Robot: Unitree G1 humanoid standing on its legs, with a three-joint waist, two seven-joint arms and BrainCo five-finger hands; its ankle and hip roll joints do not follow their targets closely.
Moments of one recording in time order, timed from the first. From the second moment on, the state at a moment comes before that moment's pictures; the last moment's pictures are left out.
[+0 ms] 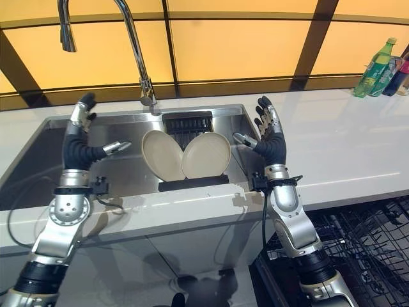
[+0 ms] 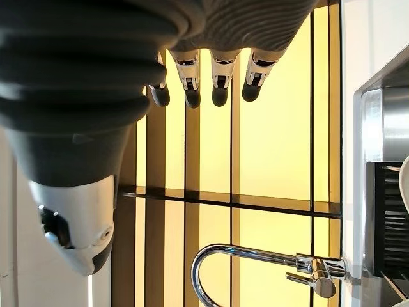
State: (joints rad) left arm -0.18 0.62 0.01 -0.10 0.01 -0.24 0.33; right arm -0.27 -0.41 0.20 -0.19 0.39 -0.11 -0.26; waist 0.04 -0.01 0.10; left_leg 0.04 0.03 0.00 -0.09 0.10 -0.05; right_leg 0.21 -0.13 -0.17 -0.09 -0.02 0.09
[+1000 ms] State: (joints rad) left arm -0.31 1.07 -0.38 0.20 0.83 -0.47 0.44; right arm -0.21 -0.50 0.21 -0.15 0.46 -0.10 -0.24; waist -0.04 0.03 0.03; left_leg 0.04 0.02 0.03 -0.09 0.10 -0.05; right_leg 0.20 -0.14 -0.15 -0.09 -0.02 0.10
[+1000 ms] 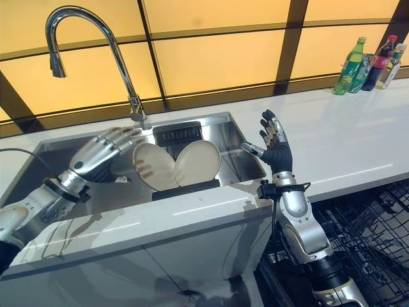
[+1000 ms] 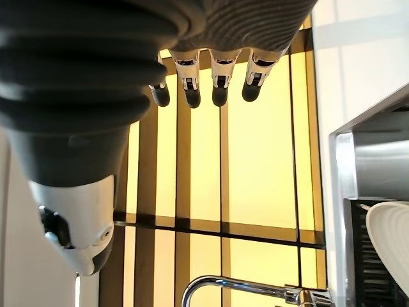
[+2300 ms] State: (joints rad) left arm -0.41 1.03 -0.53 0.42 1.09 -0.27 0.55; right arm -0.20 -0.61 0.24 -0.09 0.50 -0.10 -0.22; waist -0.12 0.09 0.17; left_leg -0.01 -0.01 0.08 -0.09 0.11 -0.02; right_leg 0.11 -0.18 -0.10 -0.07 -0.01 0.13
